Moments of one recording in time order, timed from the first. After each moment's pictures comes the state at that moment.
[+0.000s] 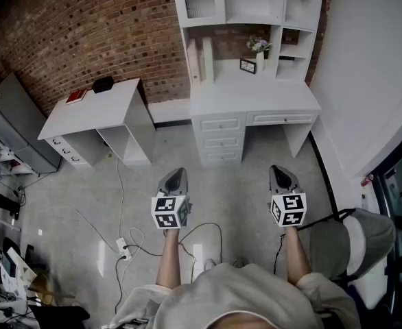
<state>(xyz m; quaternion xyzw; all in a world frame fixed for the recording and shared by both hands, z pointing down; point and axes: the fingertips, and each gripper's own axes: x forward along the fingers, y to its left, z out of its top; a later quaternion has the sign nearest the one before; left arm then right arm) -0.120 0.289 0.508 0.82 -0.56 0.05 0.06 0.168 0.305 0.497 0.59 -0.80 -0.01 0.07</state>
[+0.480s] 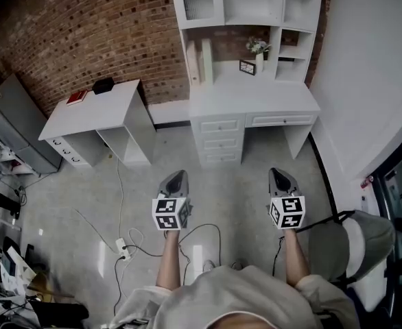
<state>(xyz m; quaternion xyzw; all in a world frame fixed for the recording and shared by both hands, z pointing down) -0.104 0.292 0.510 0.82 -0.56 0.05 0.06 0.181 0.308 0.500 0.59 -0.80 0.00 0.07</state>
